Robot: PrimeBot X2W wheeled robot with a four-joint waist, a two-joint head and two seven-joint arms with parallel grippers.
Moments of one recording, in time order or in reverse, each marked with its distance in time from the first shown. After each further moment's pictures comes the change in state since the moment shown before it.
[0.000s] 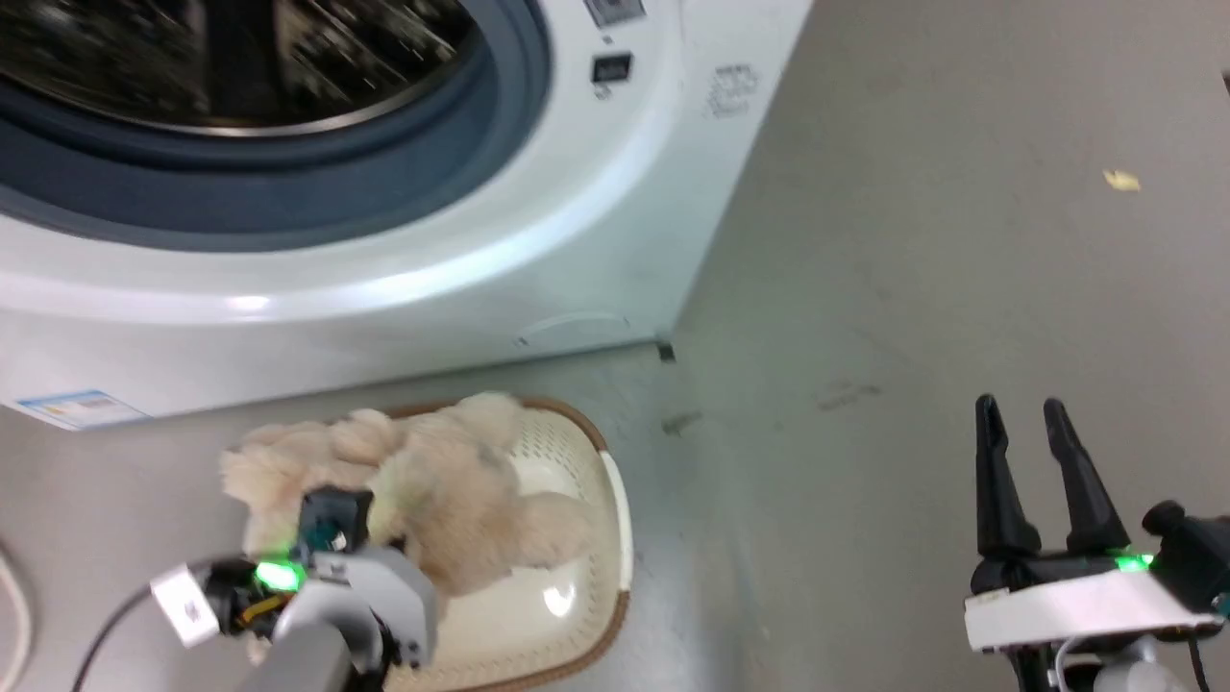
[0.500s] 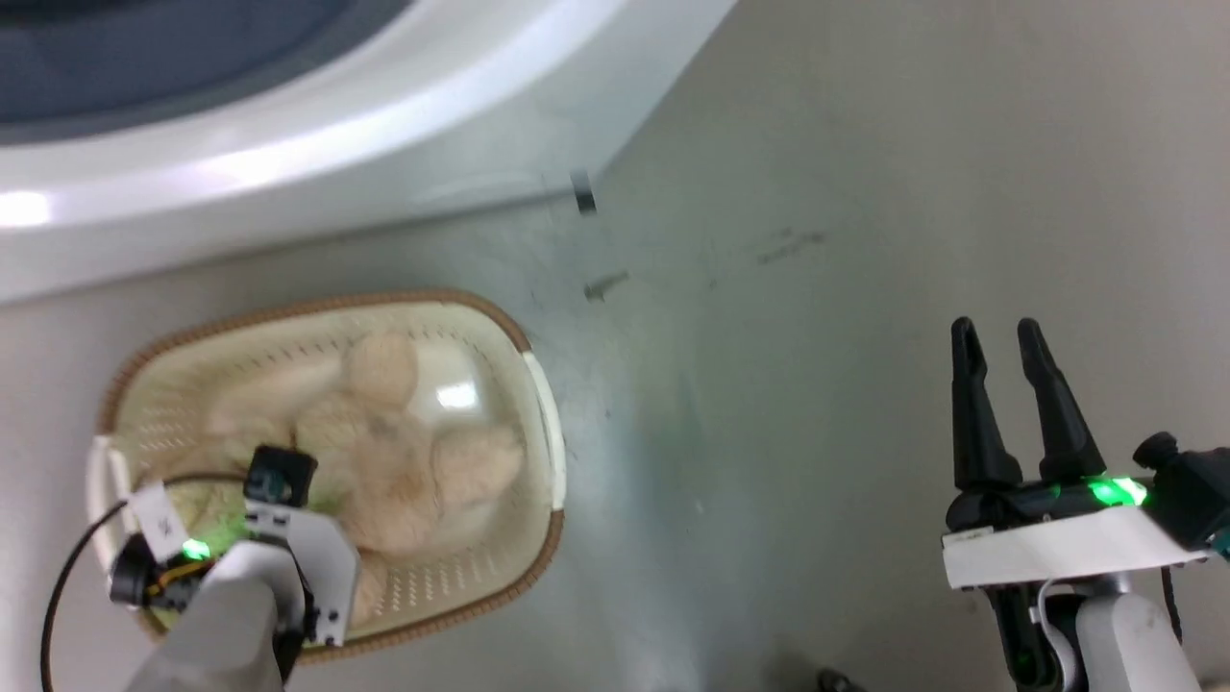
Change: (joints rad) left arm -0.229 0.031 -0.119 0.402 0.022 -0.059 0.106; right arm -0.104 0.001 0.061 -0.018 0.067 0.000 0.000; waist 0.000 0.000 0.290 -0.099
